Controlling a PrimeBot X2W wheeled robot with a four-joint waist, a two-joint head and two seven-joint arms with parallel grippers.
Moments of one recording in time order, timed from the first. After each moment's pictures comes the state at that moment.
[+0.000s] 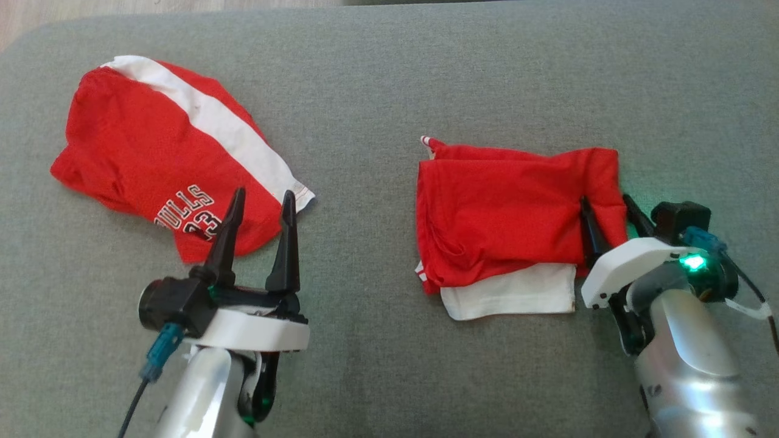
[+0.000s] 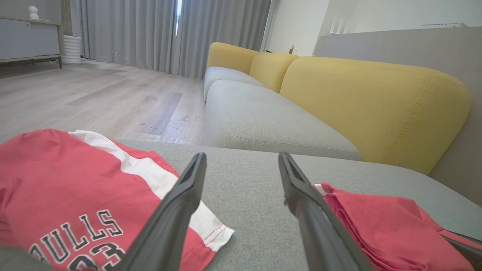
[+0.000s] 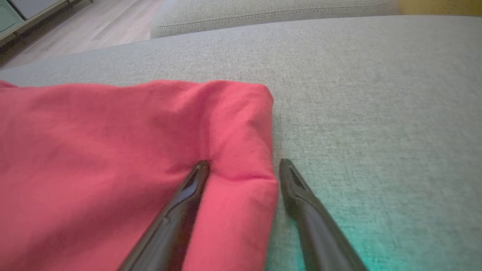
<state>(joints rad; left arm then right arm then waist) -0.22 0.05 -0.25 0.22 -0.29 -0.09 -0.25 -0.45 -0.06 -0.03 0.78 0.08 0.13 -0.07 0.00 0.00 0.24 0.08</state>
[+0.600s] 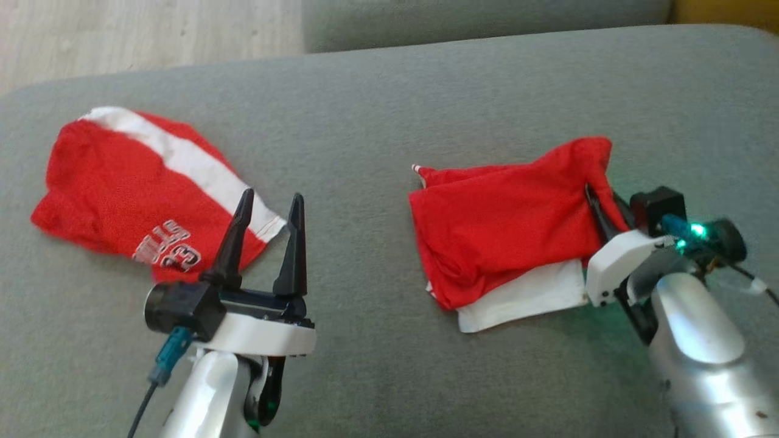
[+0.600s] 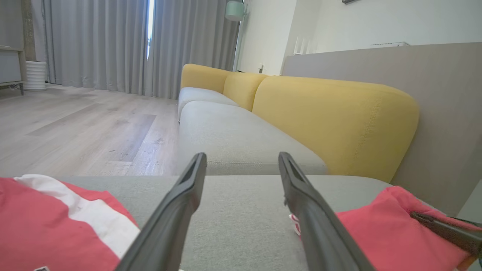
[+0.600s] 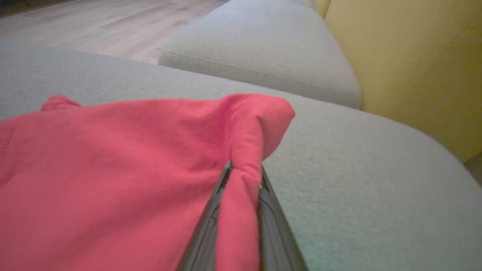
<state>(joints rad) -0.21 0.05 -0.28 0.21 -0.28 -0.08 -0.25 -0.49 -0.15 0.13 0.77 -0.05 0.13 -0.11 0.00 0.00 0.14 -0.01</state>
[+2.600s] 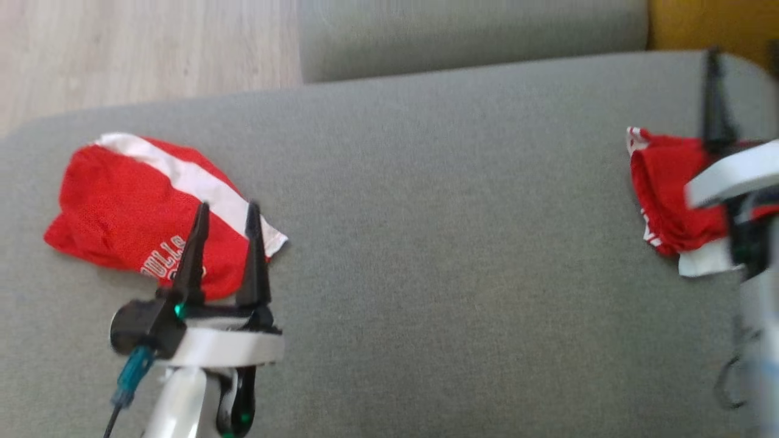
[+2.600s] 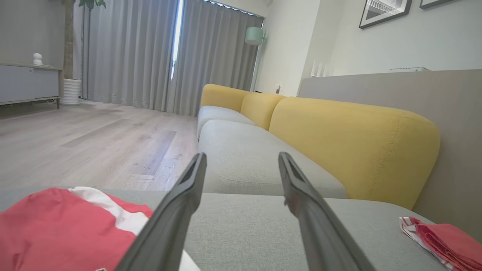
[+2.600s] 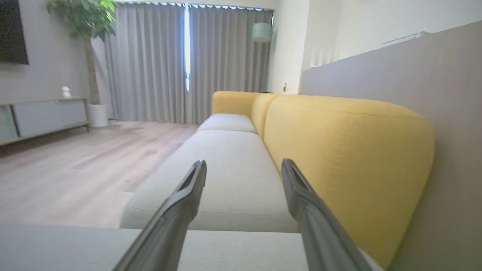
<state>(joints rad) -0.16 0.04 -0.17 0.17 -0.29 -0.08 -0.26 -0.52 -0.27 -0.05 0.37 0.13 0.13 -0.05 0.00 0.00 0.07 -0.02</state>
